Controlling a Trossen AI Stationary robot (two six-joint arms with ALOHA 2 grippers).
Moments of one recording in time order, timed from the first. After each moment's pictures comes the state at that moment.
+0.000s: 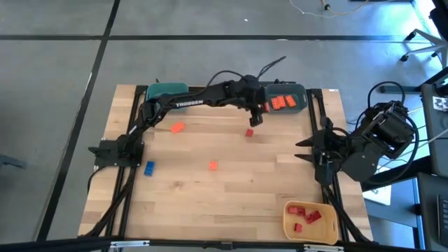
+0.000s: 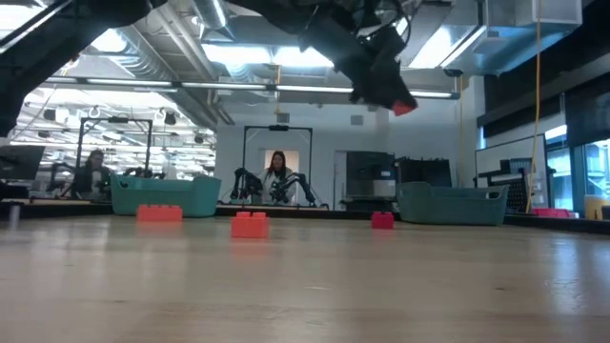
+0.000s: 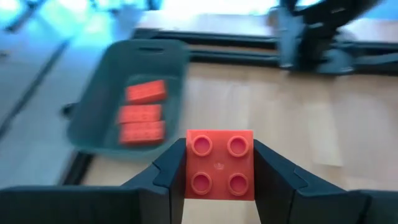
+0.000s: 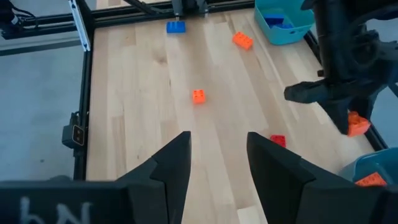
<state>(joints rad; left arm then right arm) 0.29 2.20 2.08 -0.41 0.08 0.11 0.78 1.36 1.96 -1.57 0.67 0.78</state>
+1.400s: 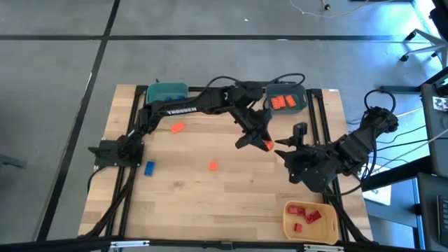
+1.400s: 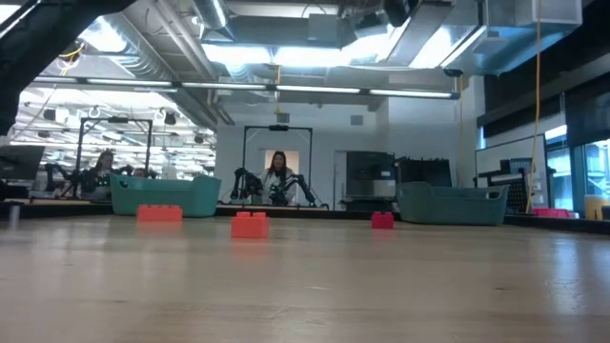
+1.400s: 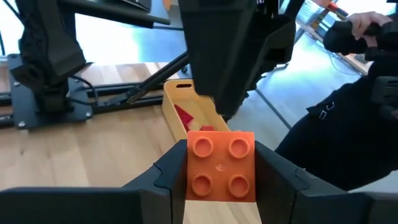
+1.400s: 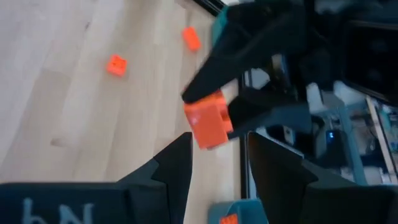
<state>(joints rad) 0.15 2.16 2.29 -0.58 0.79 -0.04 0.67 1.38 1.61 -1.33 0.88 0.13</state>
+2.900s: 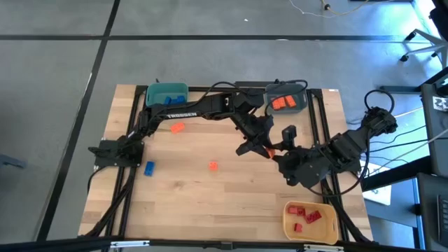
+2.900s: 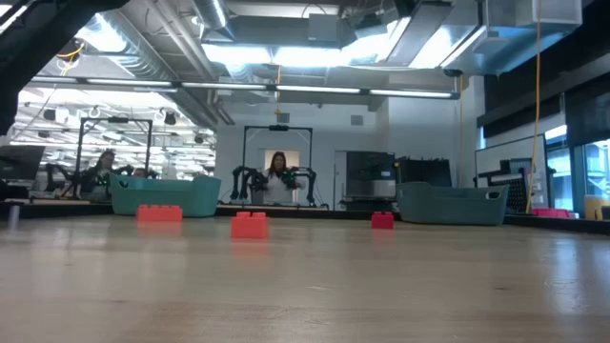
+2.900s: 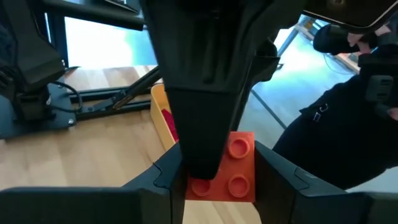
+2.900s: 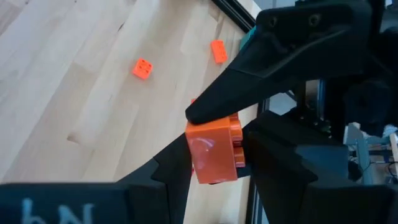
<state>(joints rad) 0.10 2.17 2.29 -0.55 0.77 -0.07 0.60 1.38 1.57 -1.17 0.74 -0.11</state>
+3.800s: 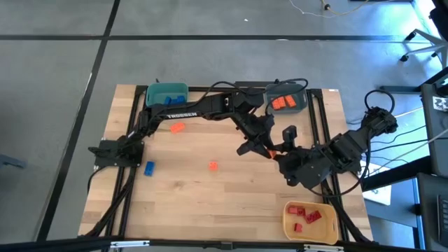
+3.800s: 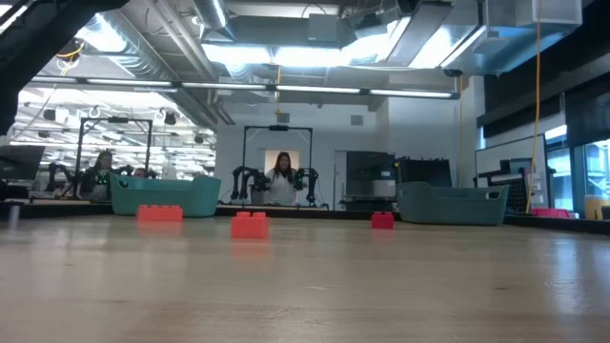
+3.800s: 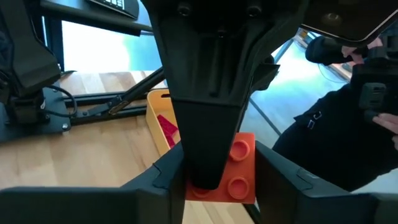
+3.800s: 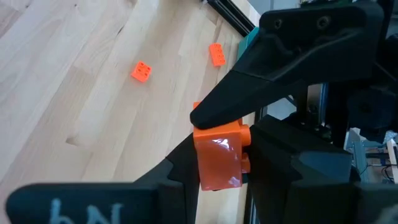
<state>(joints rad) 0.09 2.17 2.29 -0.51 0.78 -0.12 0.60 1.38 1.57 -1.16 0.75 -0.12</state>
